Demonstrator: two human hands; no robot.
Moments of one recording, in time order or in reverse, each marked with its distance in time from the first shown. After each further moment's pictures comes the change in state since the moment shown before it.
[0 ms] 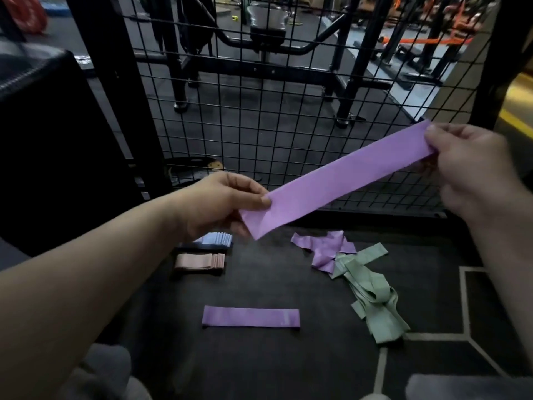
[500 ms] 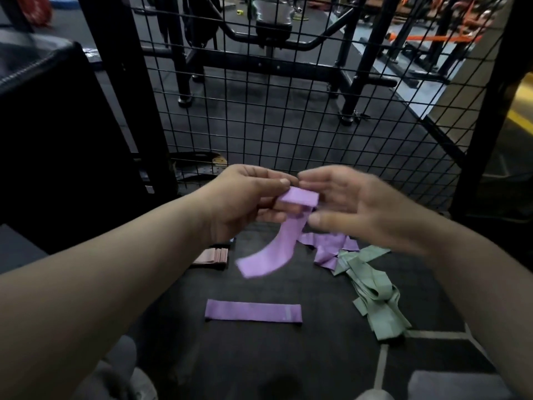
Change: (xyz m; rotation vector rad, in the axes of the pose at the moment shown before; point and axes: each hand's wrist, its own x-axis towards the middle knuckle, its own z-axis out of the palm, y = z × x) left_hand -0.001 0.006 0.031 -0.308 0.042 0.072; right_hand -0.082 0.015 0.038 -0.336 -1.090 -0.177
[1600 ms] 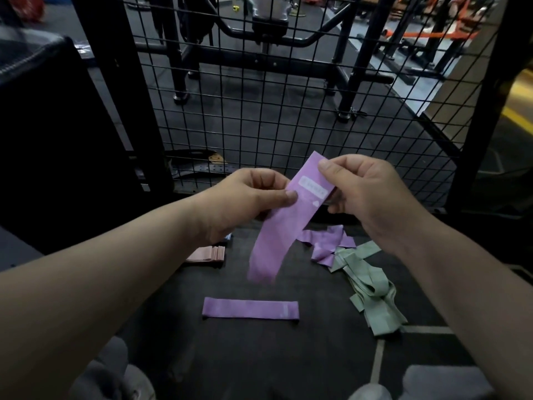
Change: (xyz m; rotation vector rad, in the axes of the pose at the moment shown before) left_hand 0.002 -0.012 -0.006 0.288 -0.097 0.109; right_hand 0.016 0.000 0.013 0.300 0.504 0.113
